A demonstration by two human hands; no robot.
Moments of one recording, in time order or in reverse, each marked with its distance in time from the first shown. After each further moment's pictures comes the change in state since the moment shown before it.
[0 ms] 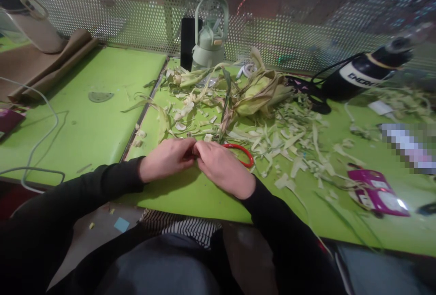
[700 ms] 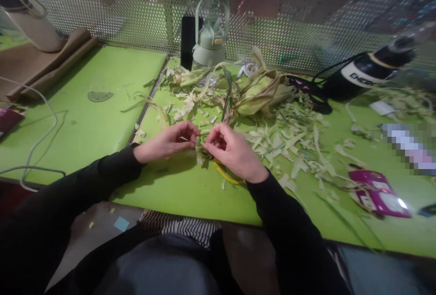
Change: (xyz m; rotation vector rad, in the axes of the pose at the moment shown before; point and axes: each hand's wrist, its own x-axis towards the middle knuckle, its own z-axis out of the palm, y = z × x) left_hand 0.020 -0.030 -0.006 -0.863 -0.006 0.102; right_hand 0.001 0.025 -0.010 0.584 0.171 0.322
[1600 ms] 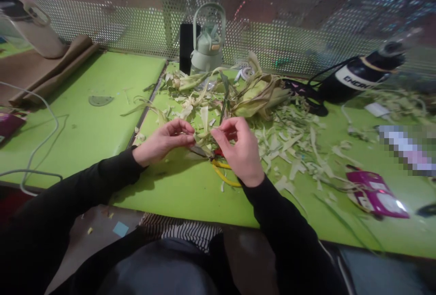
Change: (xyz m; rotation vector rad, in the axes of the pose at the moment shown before) left_hand 0.000 0.001 0.004 -0.521 0.163 -0.066; right_hand 0.000 -0.001 0.005 0.090 0.378 -0.048
